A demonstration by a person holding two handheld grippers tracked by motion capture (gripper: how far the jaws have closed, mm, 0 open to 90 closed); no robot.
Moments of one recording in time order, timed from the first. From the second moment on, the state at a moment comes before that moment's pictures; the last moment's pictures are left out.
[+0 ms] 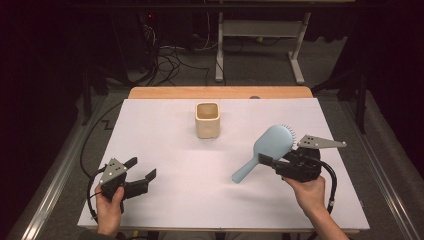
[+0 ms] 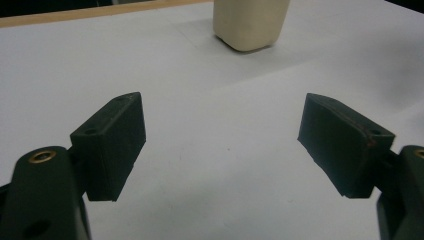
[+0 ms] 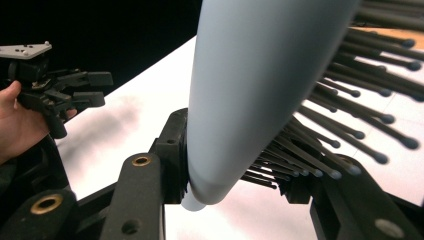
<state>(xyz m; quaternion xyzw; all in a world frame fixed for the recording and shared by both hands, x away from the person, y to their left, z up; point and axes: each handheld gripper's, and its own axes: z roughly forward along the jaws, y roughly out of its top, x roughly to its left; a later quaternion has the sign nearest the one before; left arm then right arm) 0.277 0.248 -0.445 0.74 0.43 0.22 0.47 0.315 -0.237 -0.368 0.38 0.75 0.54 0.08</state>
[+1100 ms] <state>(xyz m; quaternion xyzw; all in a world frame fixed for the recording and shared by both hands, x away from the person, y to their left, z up) 0.276 0.249 -0.445 0.73 0.43 0.22 0.48 0.361 -0.195 -0.338 0.35 0.77 0.52 0.09</state>
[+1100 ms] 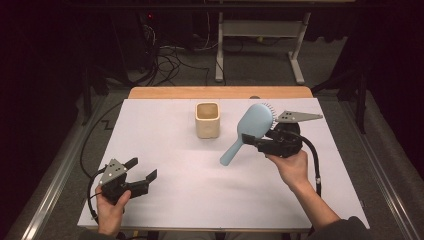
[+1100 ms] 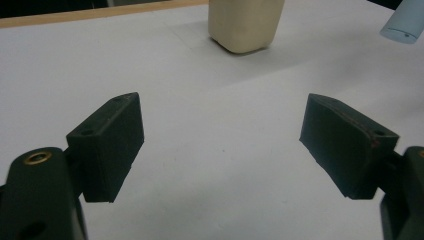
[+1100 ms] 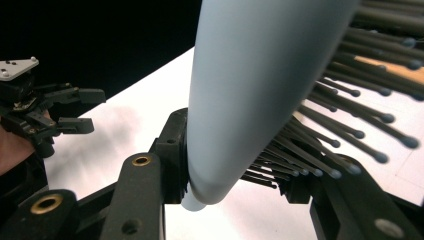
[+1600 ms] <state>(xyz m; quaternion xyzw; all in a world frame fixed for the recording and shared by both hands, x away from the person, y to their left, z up) 0.278 0.248 -0.446 0.73 0.44 0.22 0.48 0.382 -0.183 -0.325 0.35 0.77 0.52 0.10</state>
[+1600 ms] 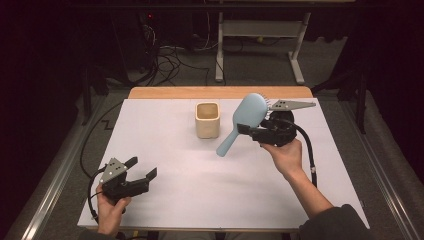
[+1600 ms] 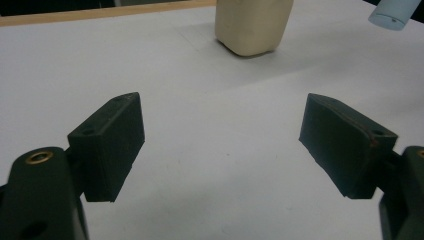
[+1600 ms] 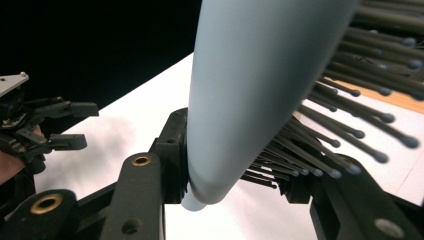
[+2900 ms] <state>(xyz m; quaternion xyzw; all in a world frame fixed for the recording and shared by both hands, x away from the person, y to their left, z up) 0.279 0.249 -0.448 0.73 0.44 0.22 0.47 0.419 -0.163 -0.305 0.36 0.77 0.51 0.11</state>
